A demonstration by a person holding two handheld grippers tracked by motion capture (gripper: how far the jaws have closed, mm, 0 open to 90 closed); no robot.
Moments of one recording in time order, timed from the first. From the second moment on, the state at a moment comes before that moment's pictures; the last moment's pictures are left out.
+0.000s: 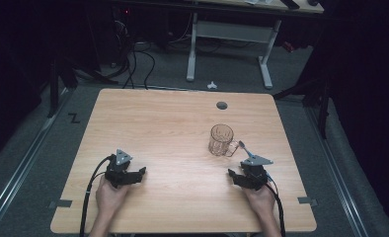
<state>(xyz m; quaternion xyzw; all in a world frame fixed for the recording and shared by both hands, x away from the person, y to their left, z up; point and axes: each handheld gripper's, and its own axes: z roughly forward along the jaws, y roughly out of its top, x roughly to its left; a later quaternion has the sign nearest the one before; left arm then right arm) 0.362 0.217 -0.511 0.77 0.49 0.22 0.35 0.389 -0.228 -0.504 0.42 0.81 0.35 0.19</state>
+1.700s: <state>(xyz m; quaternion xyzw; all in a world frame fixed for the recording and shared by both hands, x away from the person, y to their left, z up) 0.363 0.218 -0.510 0.76 0.50 0.22 0.34 0.380 -0.245 -0.503 0.44 0.80 0.36 0.20</state>
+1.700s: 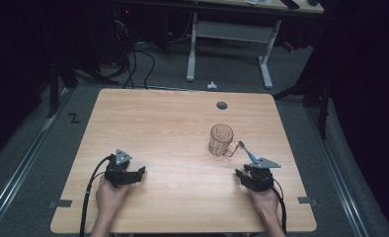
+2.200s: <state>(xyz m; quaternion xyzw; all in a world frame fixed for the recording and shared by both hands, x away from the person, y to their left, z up) 0.362 0.218 -0.510 0.76 0.50 0.22 0.34 0.374 -0.255 -0.499 0.44 0.79 0.37 0.20</state>
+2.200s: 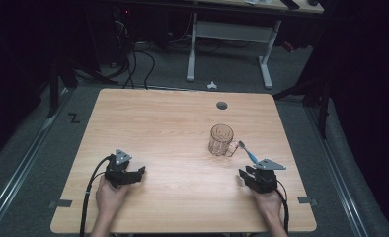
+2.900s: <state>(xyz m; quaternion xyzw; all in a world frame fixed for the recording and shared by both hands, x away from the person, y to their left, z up) 0.362 0.218 -0.510 0.76 0.50 0.22 0.34 0.367 -0.277 -0.489 0.45 0.79 0.37 0.20</state>
